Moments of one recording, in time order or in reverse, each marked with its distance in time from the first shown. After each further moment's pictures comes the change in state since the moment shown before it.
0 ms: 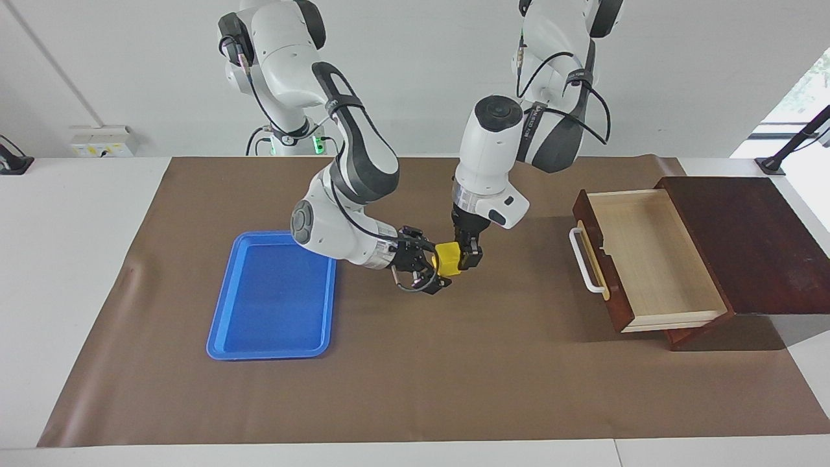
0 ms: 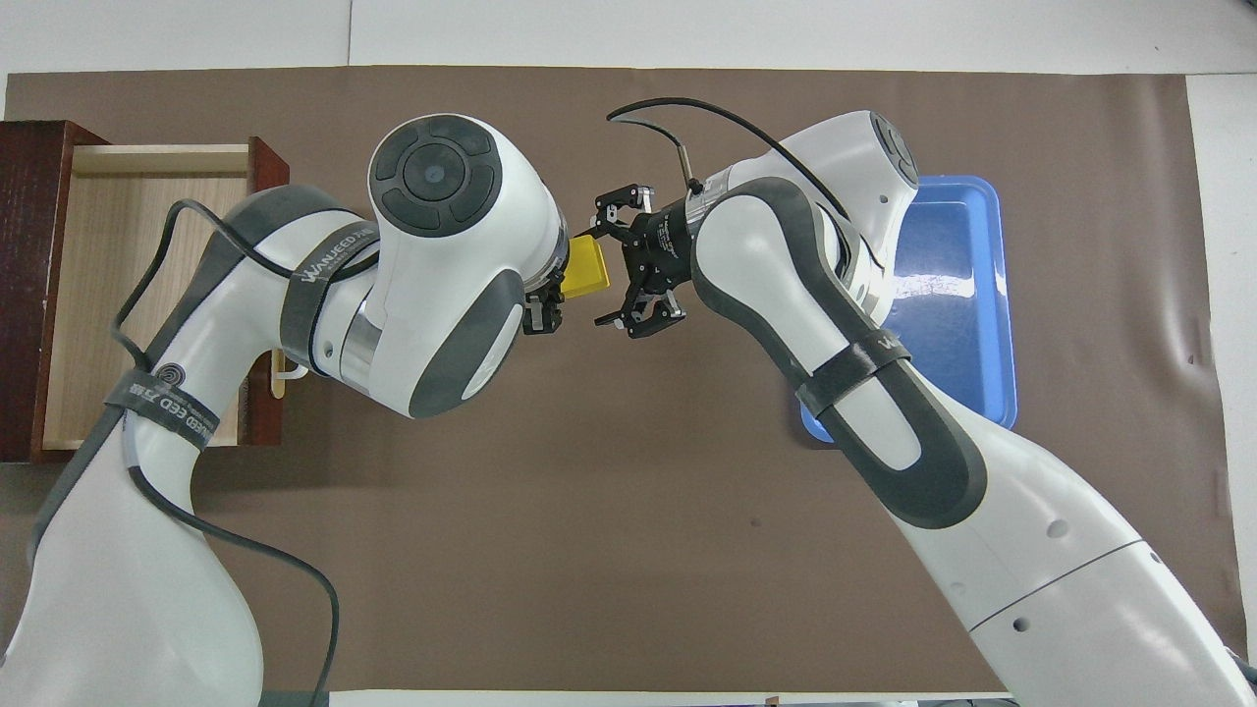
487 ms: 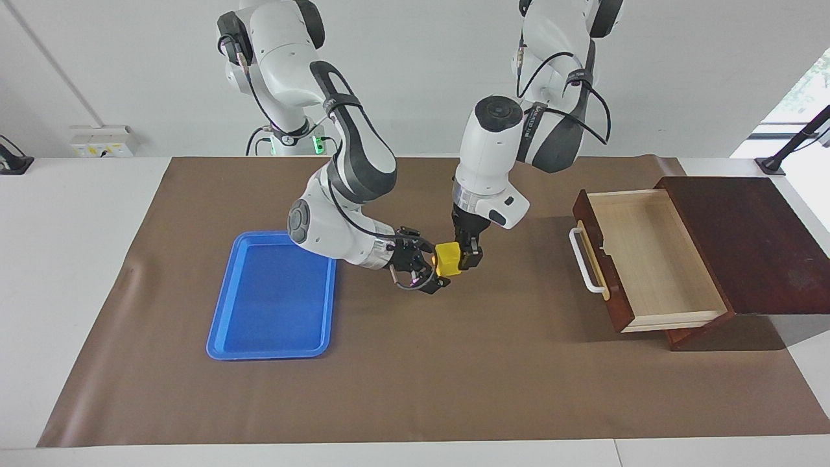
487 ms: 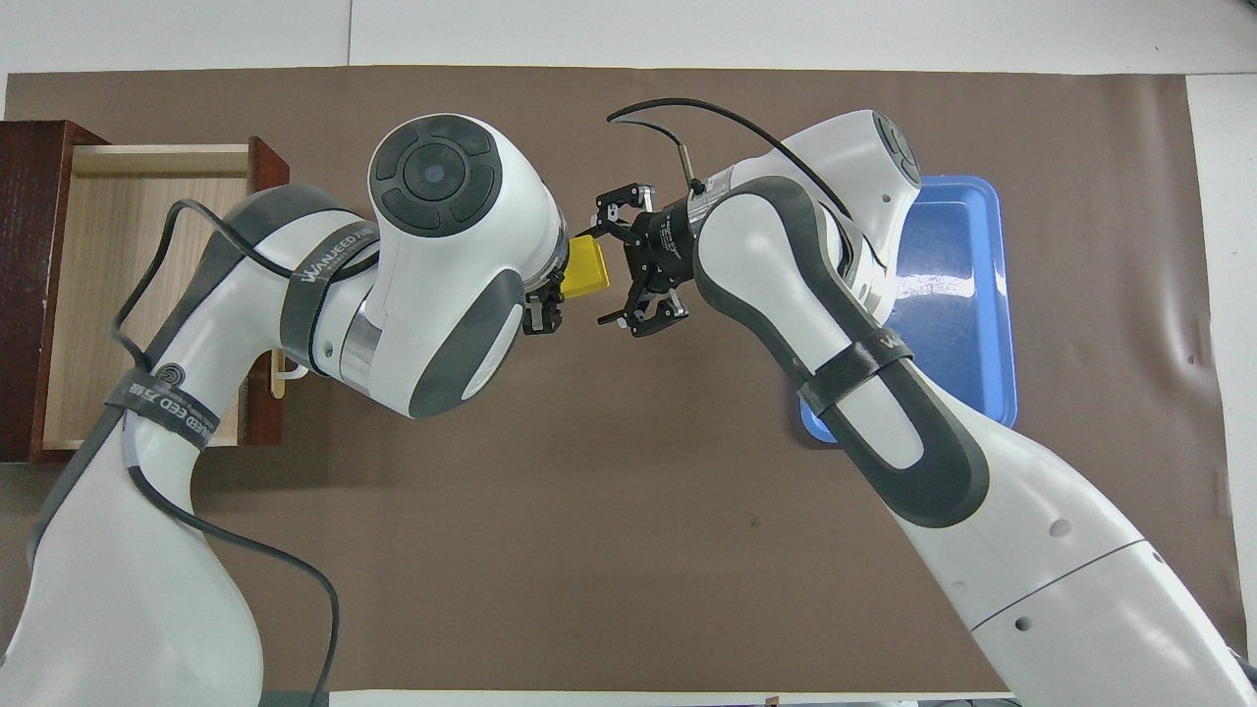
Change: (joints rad) left arm 0.000 0.000 0.000 0.000 0.000 -0.001 0.000; right arm -0.006 -0.009 -0.002 -0.001 0.000 -0.007 -0.033
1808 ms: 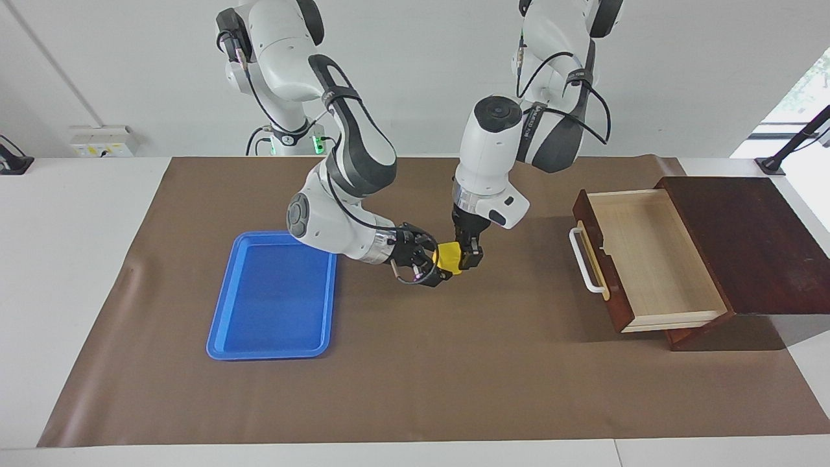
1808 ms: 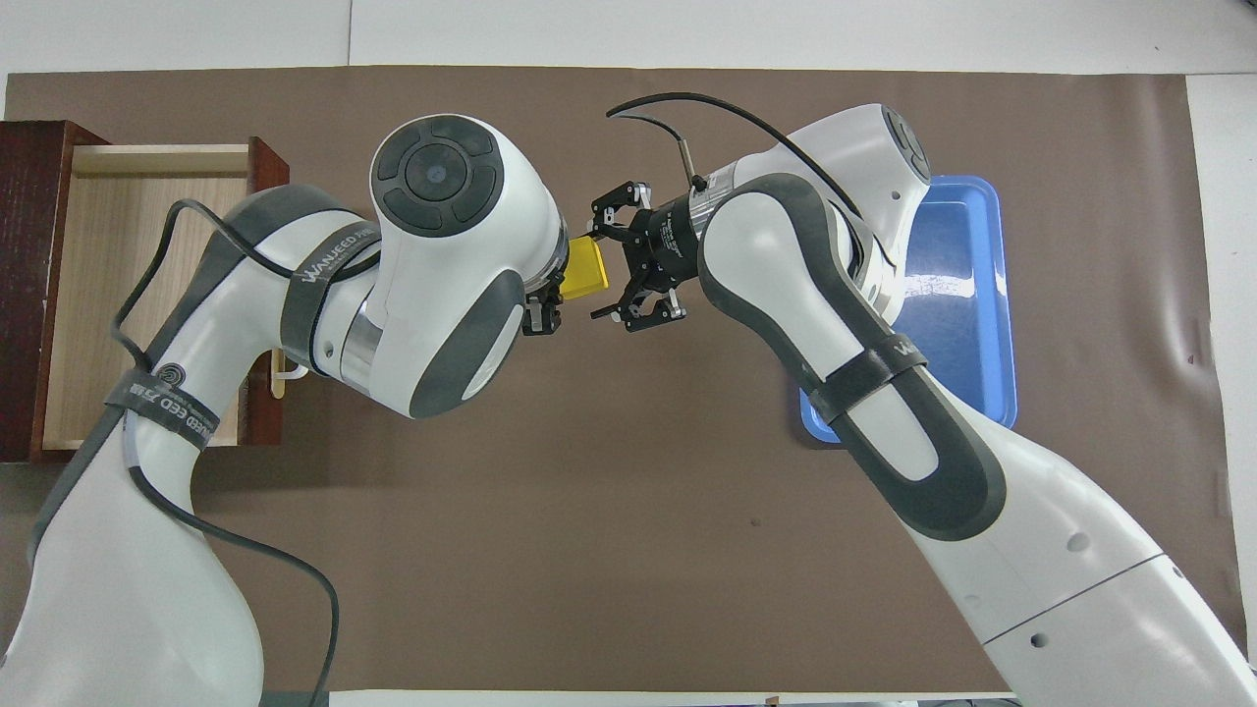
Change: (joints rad) left arm -0.001 0.000 -0.001 0.000 0.004 -0.011 -0.003; right arm 0.003 -0.016 0.000 -0.002 0.000 -0.002 0.000
